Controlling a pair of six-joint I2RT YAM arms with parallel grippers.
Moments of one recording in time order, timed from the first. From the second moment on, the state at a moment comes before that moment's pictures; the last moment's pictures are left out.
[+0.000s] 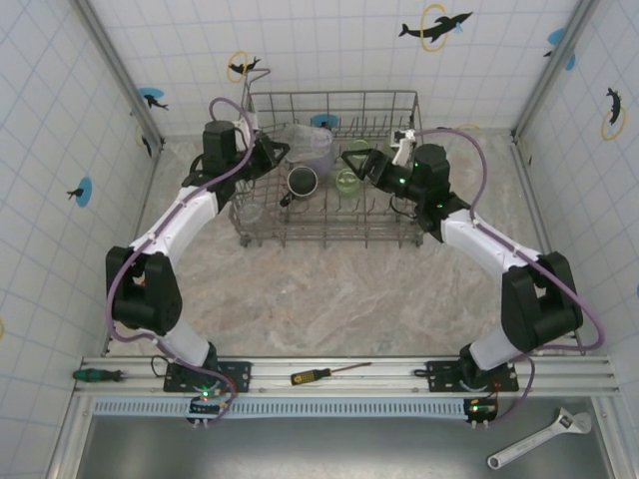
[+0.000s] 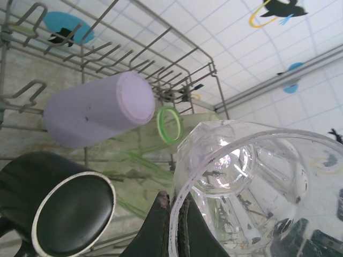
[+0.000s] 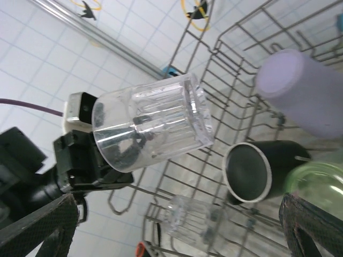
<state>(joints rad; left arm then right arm) -0.26 1.64 1.30 -0.05 0.55 -0.72 0.43 1.54 1.05 0.37 -0.51 0.89</state>
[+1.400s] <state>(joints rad) -0.24 1.59 1.05 0.48 0.75 -0.97 0.56 1.87 1.19 0.87 -0.37 1.48</state>
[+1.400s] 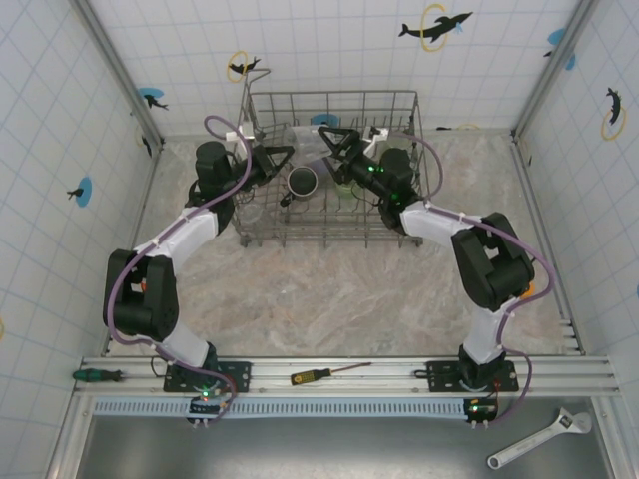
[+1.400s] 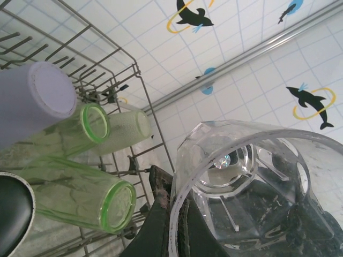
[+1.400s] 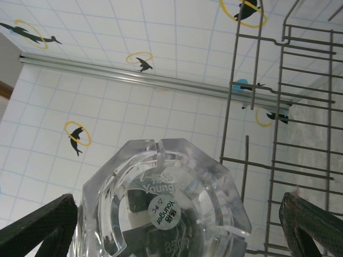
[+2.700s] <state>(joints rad) -0.24 1.46 1.06 0.21 0.52 -0.84 0.57 1.91 1.33 0.73 -0.29 1.29</state>
